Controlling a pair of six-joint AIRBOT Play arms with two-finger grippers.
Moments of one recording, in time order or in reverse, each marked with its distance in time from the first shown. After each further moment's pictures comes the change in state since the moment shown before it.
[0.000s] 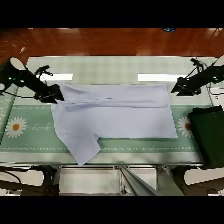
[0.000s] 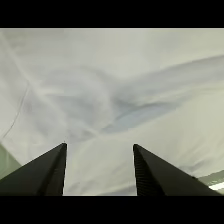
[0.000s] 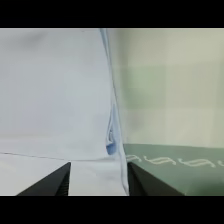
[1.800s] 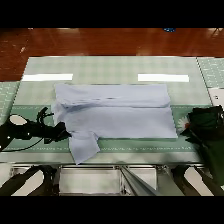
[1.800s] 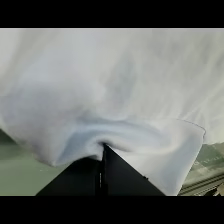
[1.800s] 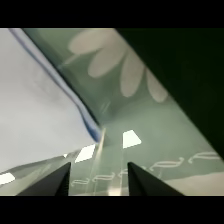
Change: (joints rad) left arm 0.044 0.506 -0.940 -0.238 0.356 -0.018; right arm -0.362 0.654 -0.918 -0.018 -0.053 0.026
